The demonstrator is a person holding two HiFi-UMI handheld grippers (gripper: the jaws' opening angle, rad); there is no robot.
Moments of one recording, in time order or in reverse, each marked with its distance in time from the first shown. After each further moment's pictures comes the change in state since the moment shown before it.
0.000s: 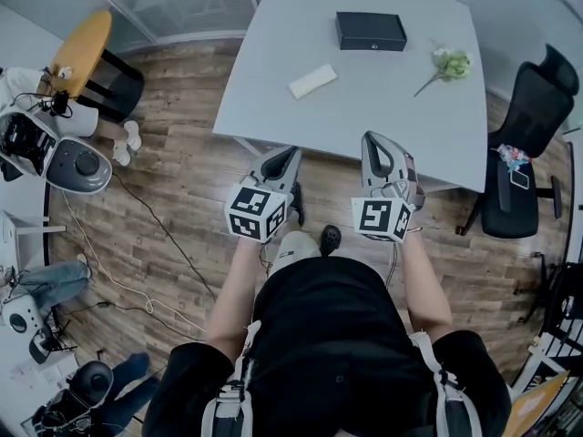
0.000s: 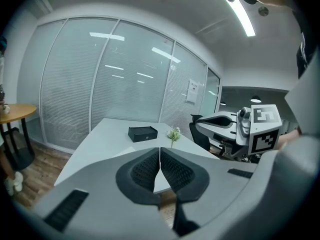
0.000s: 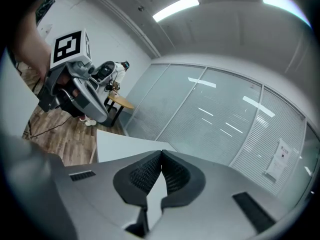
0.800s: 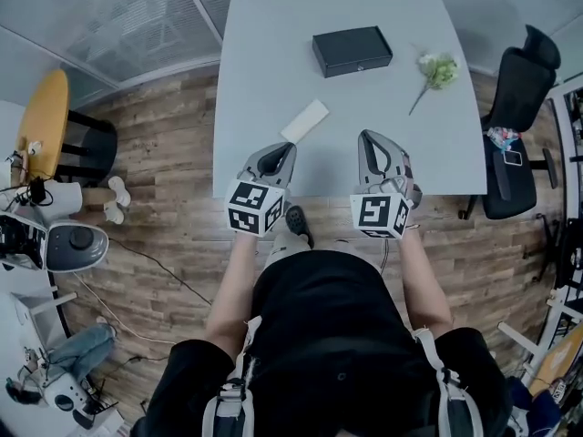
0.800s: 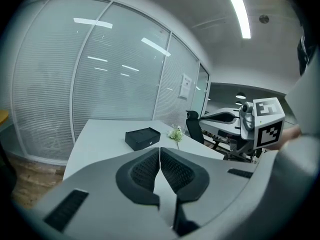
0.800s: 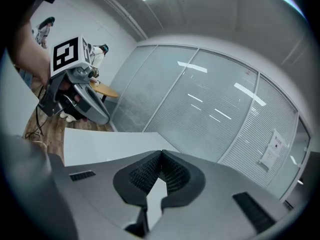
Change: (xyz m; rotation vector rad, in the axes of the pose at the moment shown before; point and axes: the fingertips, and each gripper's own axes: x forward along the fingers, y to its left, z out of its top) left arm 0.126 0.142 0.068 0.073 0.073 -0.191; right arm 0.163 -0.040 0.013 0.077 0.171 -0.128
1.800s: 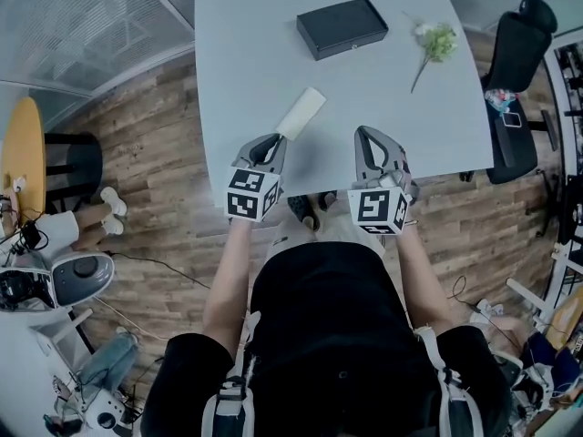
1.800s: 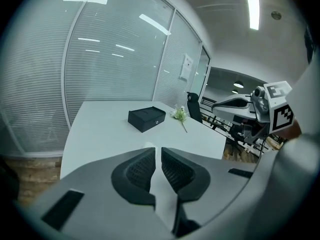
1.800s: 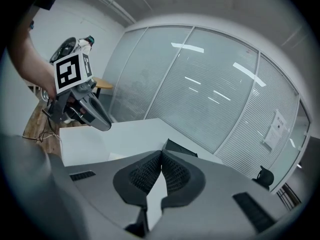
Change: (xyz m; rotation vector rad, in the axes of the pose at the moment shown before) left arm 0.064 0.082 -0.057 0.009 0.222 -0.071; right arm 0.063 0.031 -0.037 0.108 0.185 0.010
